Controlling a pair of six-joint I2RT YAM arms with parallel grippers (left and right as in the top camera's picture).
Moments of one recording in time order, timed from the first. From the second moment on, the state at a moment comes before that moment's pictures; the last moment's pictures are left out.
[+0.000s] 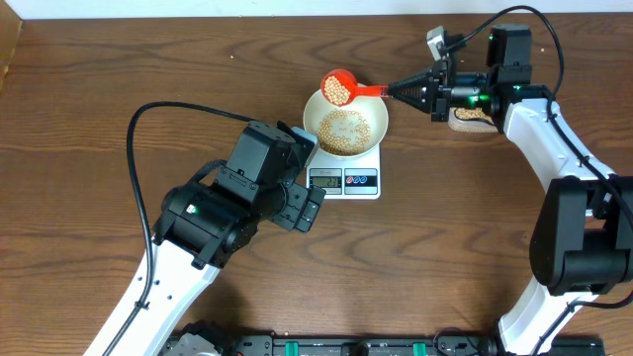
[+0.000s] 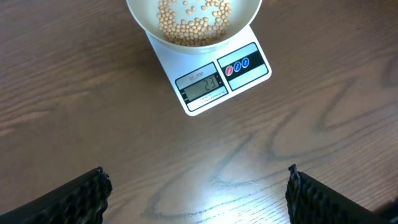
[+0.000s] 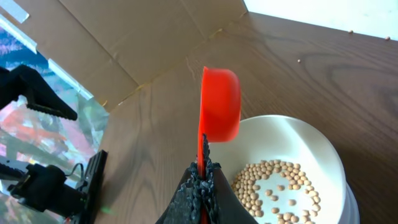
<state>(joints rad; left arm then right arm) -0.54 1.19 1.25 -1.05 0.01 -0.04 0.05 1.94 1.40 -0.21 -1.35 -0.21</state>
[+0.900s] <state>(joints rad) -0.54 1.19 1.25 -1.05 0.01 -0.04 0.05 1.94 1.40 -0.23 -1.30 -0.30</state>
